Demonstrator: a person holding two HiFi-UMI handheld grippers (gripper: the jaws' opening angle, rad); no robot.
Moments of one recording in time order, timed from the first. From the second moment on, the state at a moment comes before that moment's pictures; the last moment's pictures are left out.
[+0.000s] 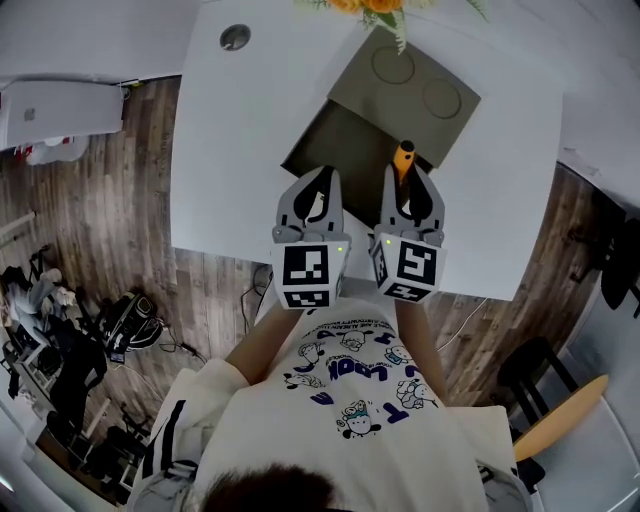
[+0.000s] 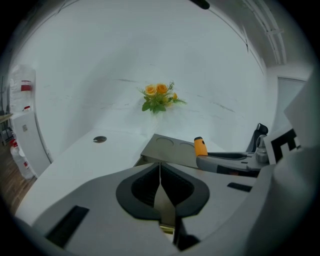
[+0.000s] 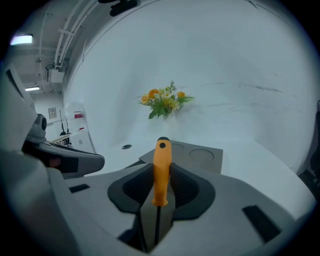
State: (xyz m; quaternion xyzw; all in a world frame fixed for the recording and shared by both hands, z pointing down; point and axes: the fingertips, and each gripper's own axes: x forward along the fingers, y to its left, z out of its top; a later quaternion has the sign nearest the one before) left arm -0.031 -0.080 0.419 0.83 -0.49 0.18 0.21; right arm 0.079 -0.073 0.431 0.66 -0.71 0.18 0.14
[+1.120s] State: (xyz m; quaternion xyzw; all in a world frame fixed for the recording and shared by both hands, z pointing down) left arm -0.071 -0.089 0.459 0.78 -0.54 0.19 0.26; right arm 0.031 -0.093 0.504 0.58 -0.73 0.25 0.25
